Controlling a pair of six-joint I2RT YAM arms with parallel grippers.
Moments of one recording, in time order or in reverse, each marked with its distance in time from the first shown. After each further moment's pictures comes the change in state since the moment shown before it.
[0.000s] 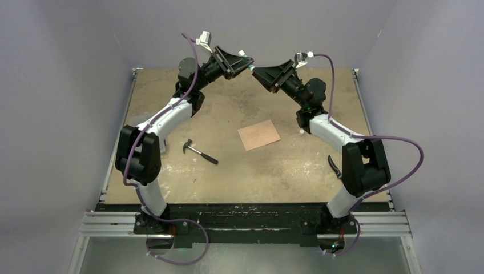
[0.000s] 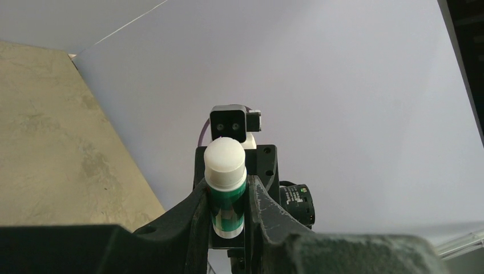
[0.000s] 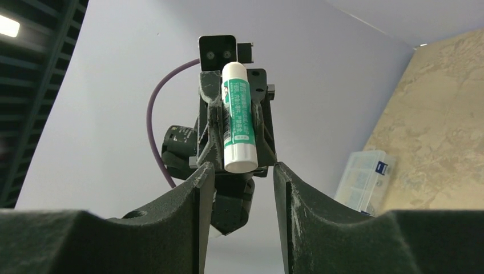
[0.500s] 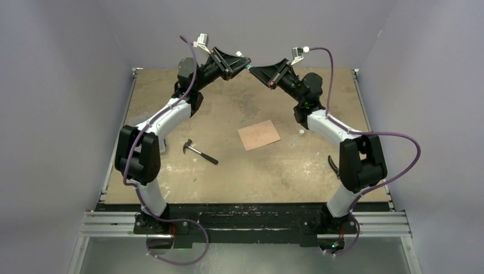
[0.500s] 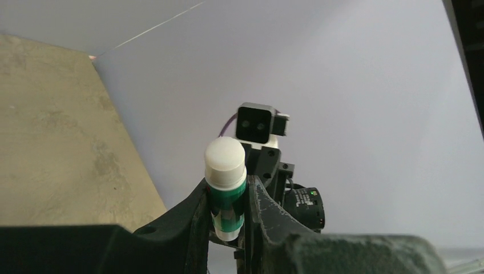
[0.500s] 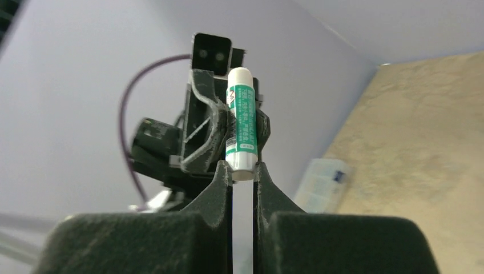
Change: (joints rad) left arm 0.007 0.000 -0.024 -0.009 -0.027 -0.017; right arm 0.014 0.056 0.069 -0.020 -0.017 -0.116
